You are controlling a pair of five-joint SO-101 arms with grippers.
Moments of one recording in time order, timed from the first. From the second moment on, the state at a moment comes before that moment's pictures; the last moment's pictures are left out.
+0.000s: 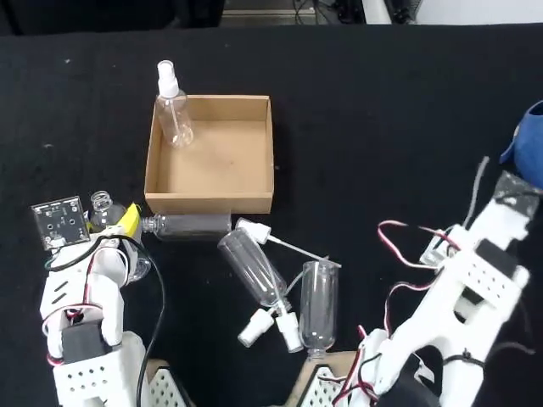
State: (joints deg) left arm -19.2 -103.7 89.0 47.4 0.0; right arm 41.4 -34.2 56.5 56.0 3.4
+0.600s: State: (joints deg) left arm -19.1 -103.9 90.1 47.4 0.0; right arm 47.2 -33.7 46.1 66.0 58.2
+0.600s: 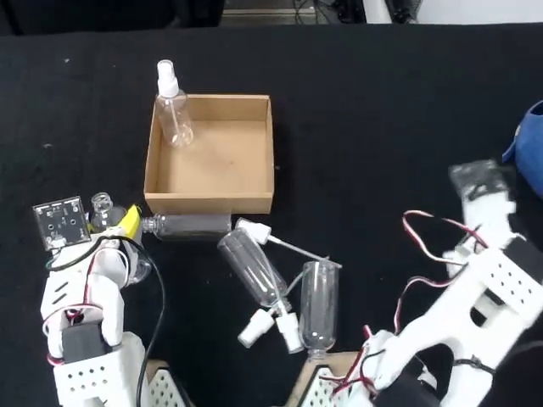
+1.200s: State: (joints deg) left arm -19.1 -104.0 90.1 47.4 0.0; right arm 57.6 -11.7 46.1 57.2 127.7
